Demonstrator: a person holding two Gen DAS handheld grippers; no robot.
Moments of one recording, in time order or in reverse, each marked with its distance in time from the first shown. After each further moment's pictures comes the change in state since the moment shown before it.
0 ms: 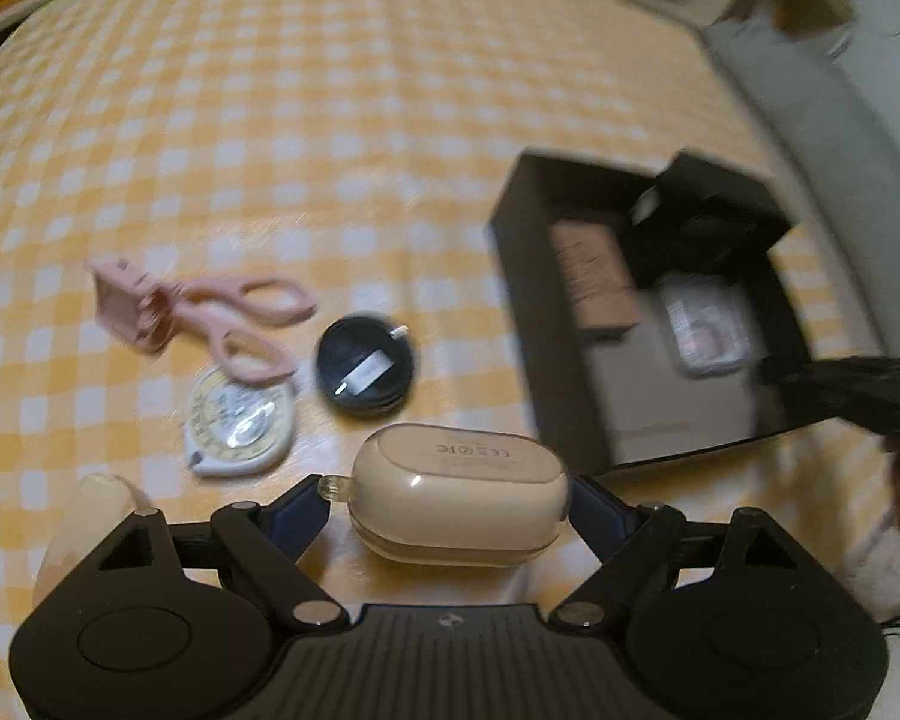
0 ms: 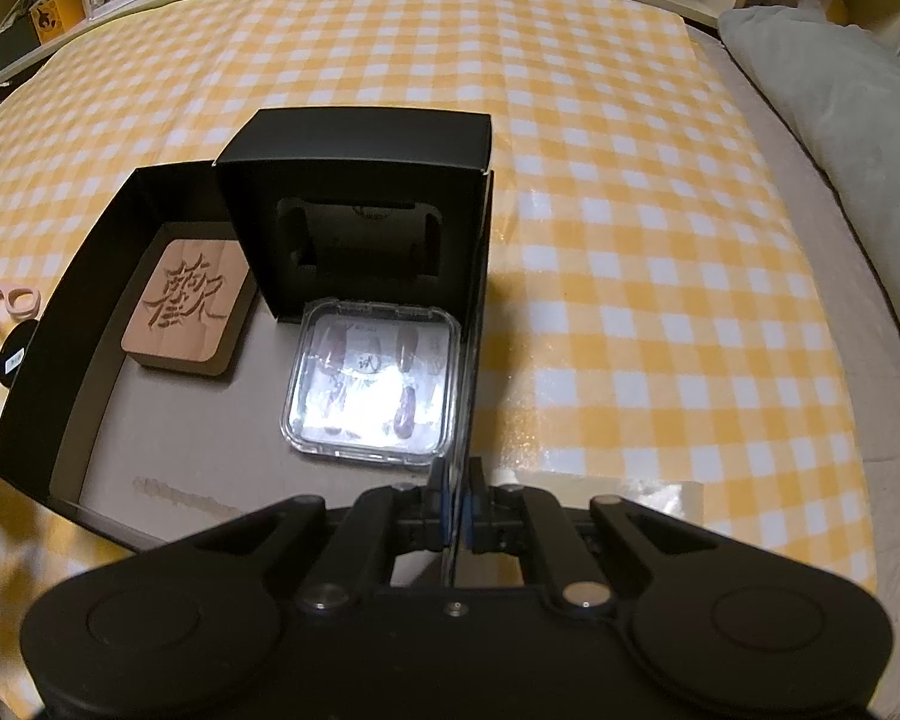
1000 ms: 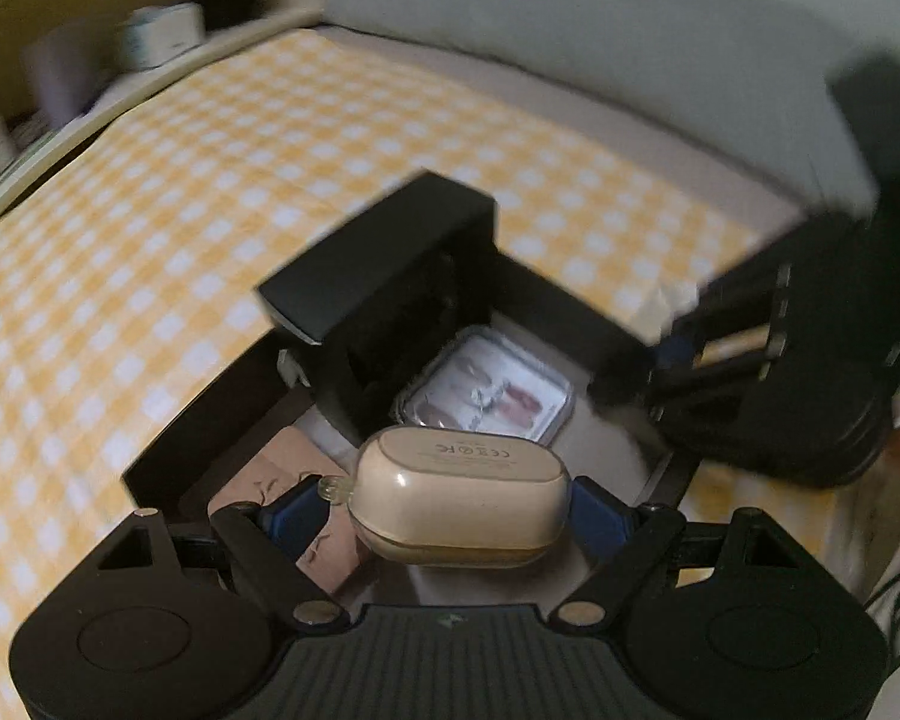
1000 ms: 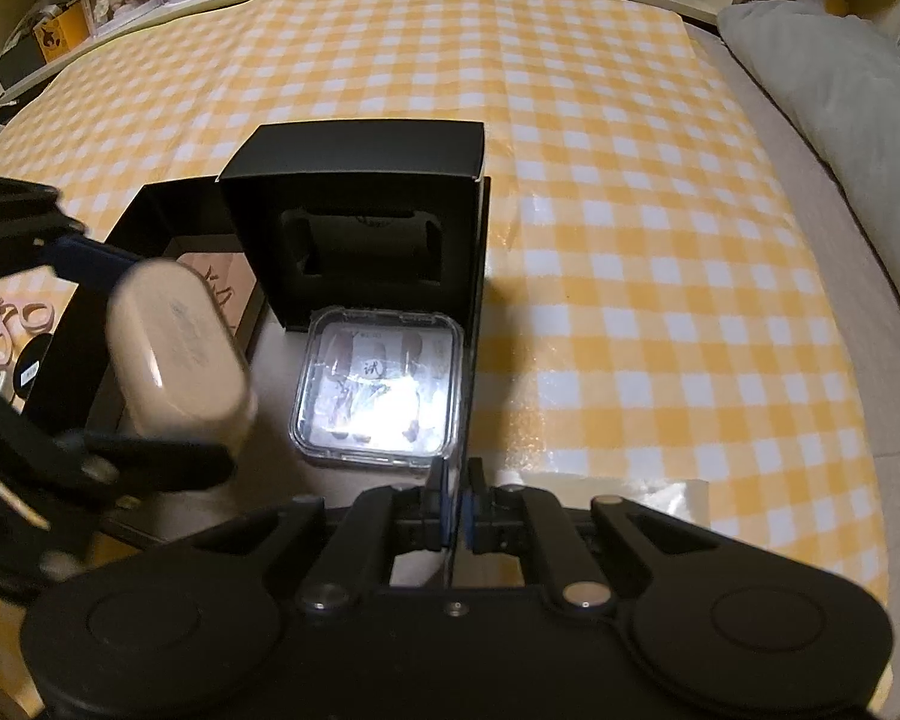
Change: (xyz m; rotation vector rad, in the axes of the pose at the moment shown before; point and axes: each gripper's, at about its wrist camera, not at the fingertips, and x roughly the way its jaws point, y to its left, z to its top) left arm 0.075 -0.146 0.056 0.788 -0.030 -0.114; right arm -0.008 -0.004 -0.001 0.027 -0.015 0.030
